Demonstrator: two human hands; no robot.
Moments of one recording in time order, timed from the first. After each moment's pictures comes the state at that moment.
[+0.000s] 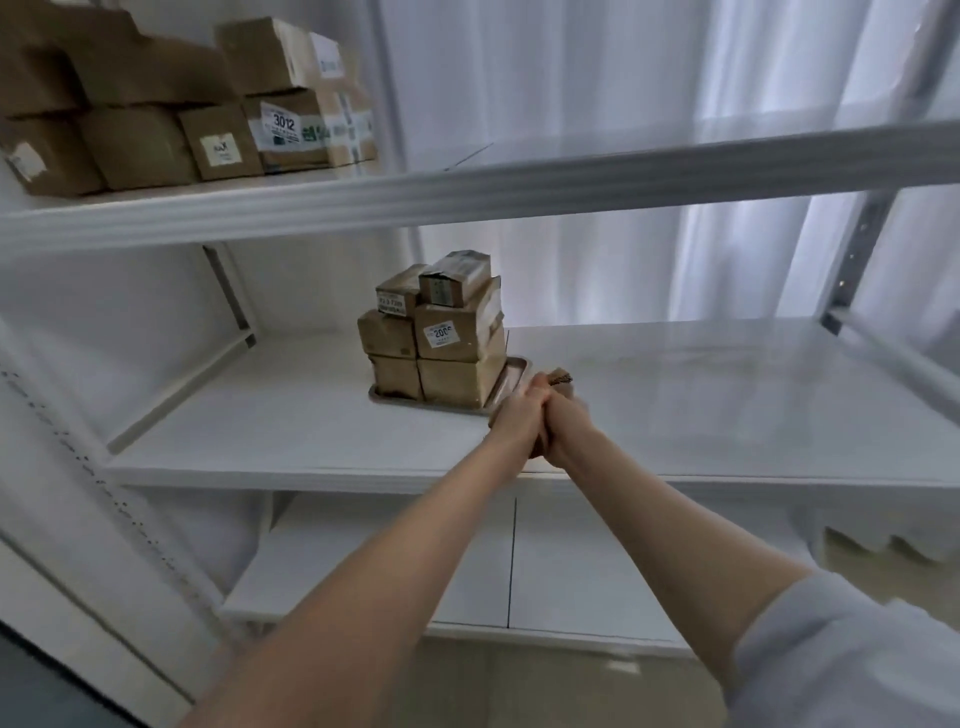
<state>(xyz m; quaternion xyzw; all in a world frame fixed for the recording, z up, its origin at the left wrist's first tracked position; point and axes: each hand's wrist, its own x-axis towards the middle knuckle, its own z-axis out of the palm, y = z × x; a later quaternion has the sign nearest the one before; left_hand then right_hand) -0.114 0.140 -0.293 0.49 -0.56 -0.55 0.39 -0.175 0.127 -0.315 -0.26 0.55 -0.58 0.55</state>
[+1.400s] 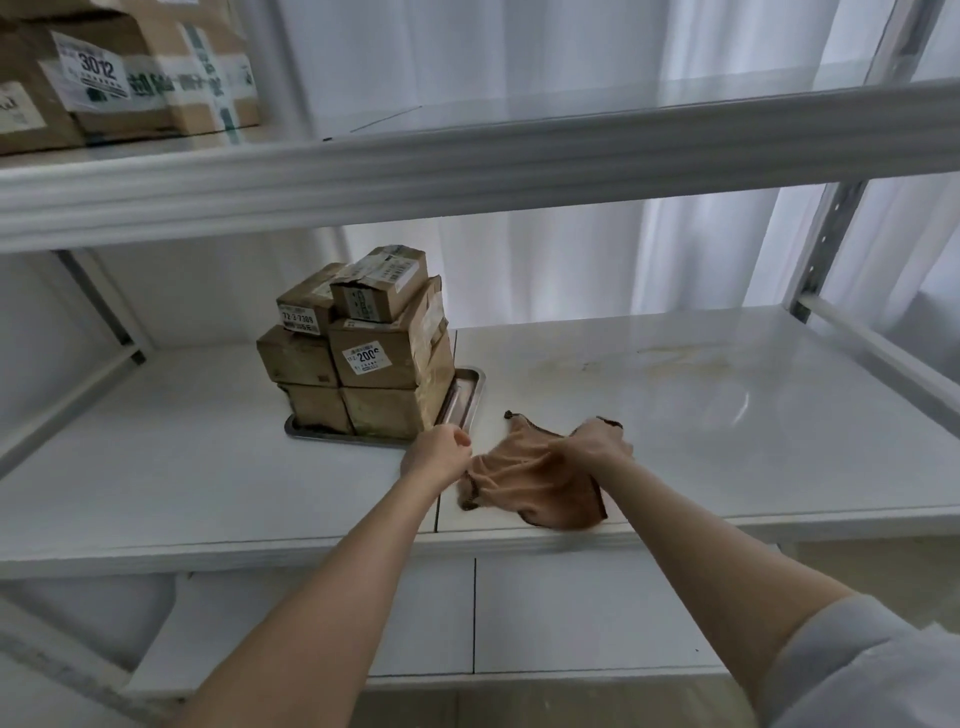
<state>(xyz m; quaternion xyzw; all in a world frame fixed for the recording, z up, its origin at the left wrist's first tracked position) -0.105 -0.013 -0.369 0.62 -0.74 -0.25 0.11 -0.287 0.042 -0.373 -0.38 0.84 -0.23 0.30</state>
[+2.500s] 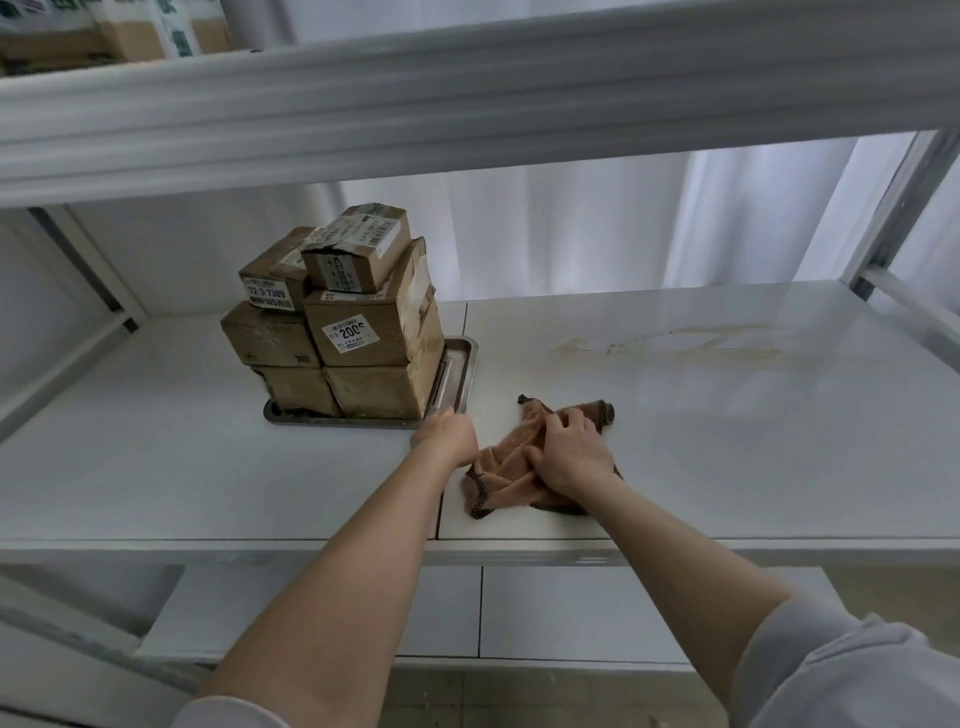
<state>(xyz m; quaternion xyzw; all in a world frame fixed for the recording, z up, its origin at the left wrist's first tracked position) -0.124 -0.068 -0.394 0.61 -0.77 -0.14 -0.12 -0.269 -0.001 -0.419 -0.59 0.79 -0.07 0.16</state>
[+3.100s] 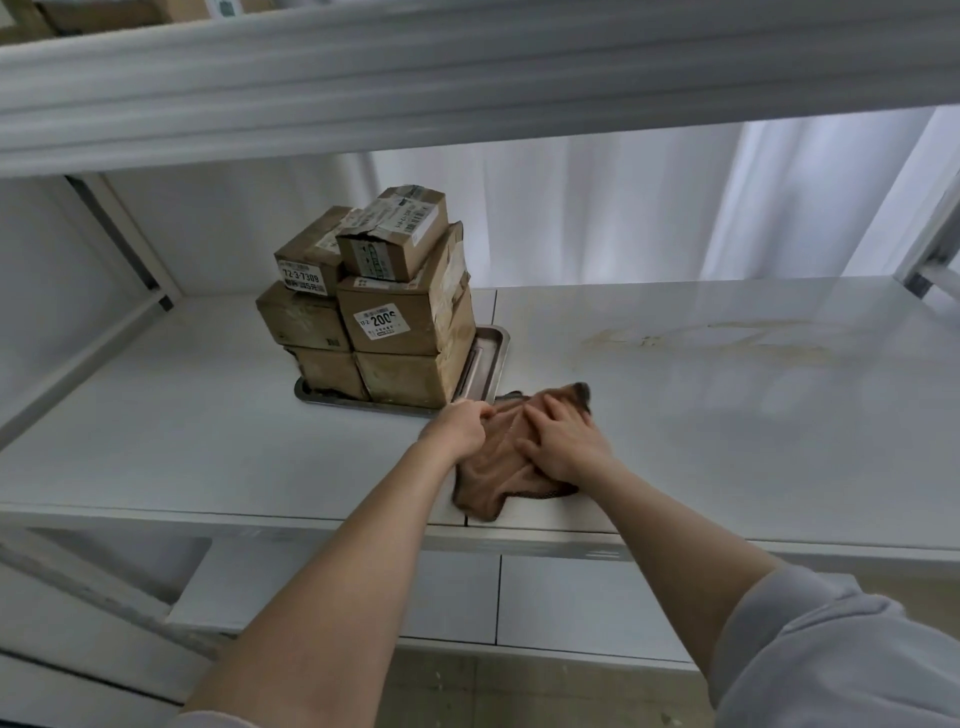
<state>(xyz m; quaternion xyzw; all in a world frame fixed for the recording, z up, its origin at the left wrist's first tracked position) -0.093 -0.067 -0.395 0.58 -0.78 -0.24 0.01 -0.244 -0.025 -0.428 -0.68 0.72 -0.02 0.16</state>
